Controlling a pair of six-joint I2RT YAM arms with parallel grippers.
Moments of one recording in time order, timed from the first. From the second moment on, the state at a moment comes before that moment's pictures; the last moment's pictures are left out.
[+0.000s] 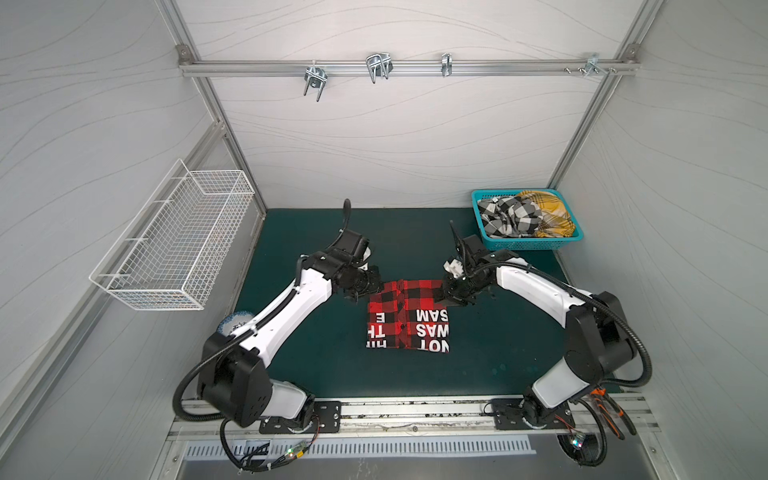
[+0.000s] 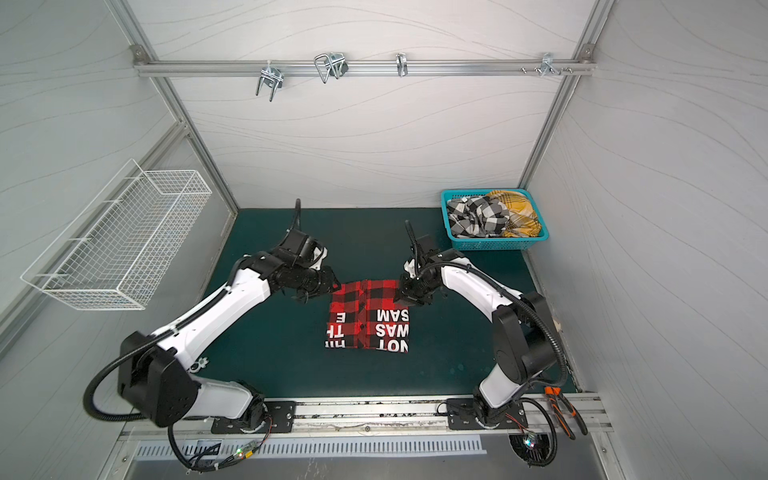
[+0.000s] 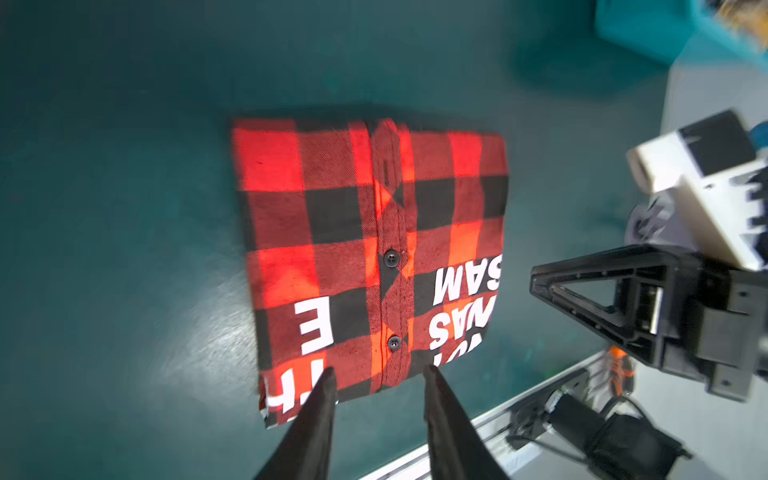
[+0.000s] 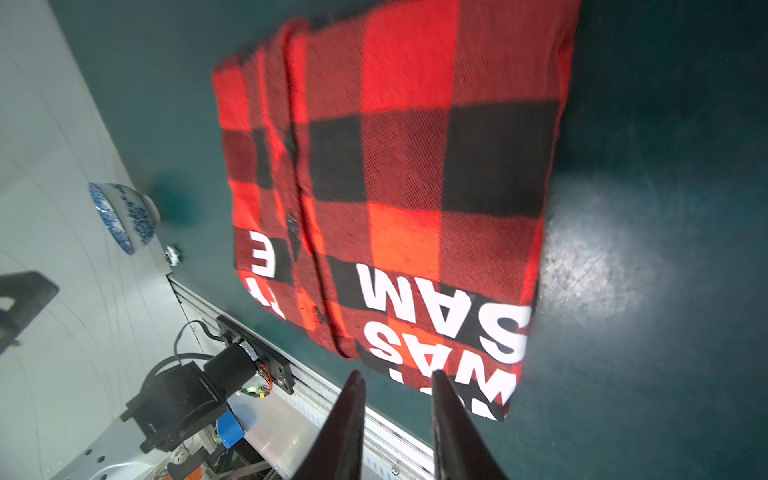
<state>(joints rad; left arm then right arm) -0.39 1.37 1.15 -0.86 0.27 -0.61 0.51 1.61 1.18 -0.82 -0.52 0.54</state>
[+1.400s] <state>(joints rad) -0.18 1.91 0.99 -0.47 0.89 -0.83 0.44 1.99 1.30 -0.83 -0.57 0.50</state>
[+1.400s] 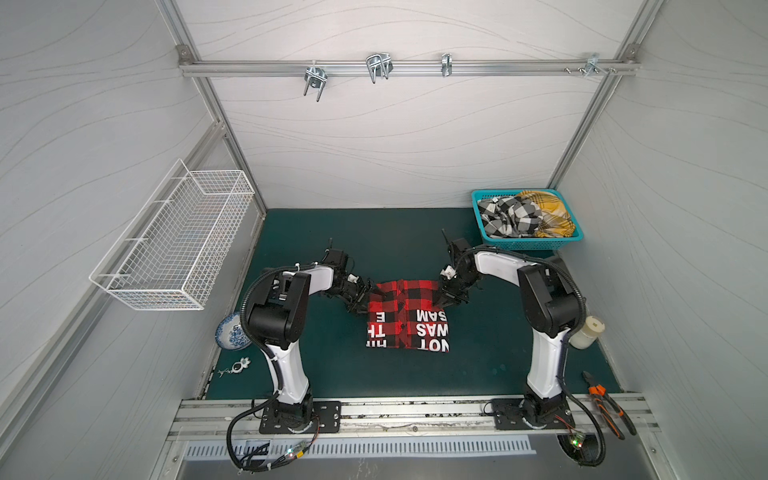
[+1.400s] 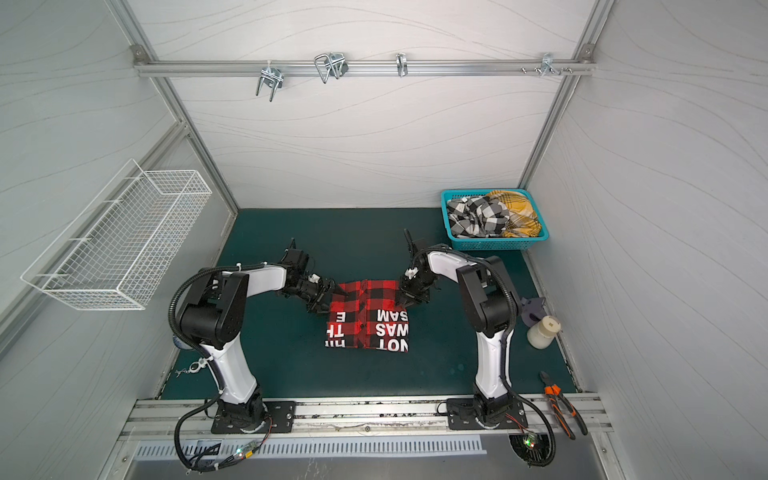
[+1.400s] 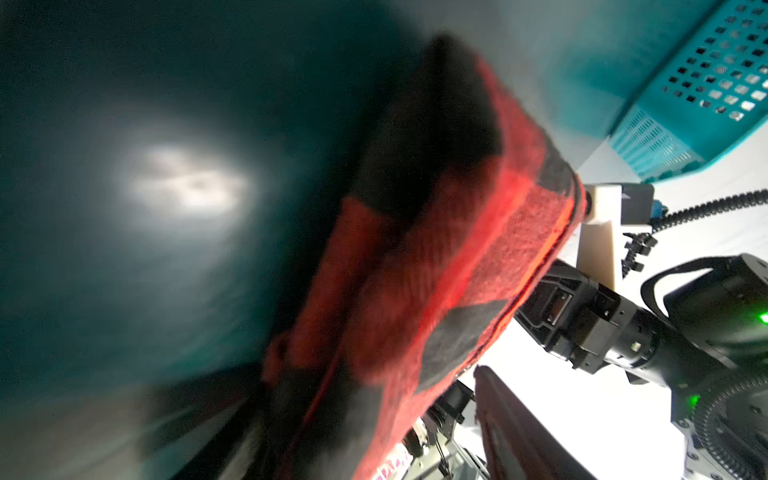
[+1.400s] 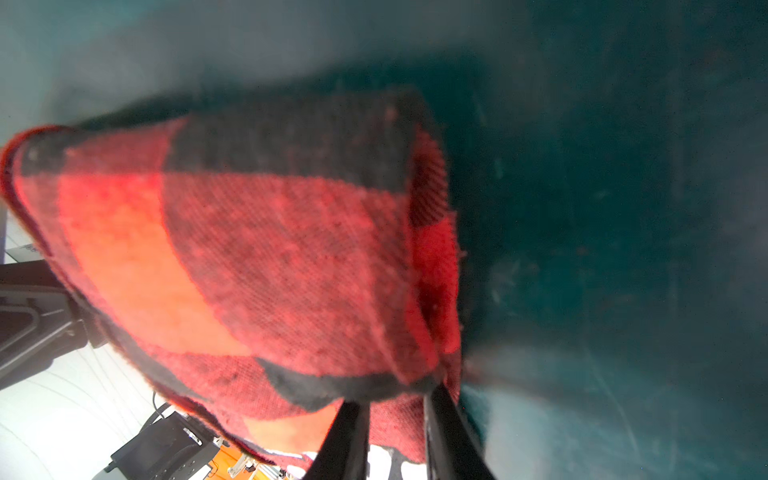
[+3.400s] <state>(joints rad) -0.71 2.21 1.97 -1.62 -0.64 -0.83 0.24 1.22 0.83 -0.73 -0.86 0.56</state>
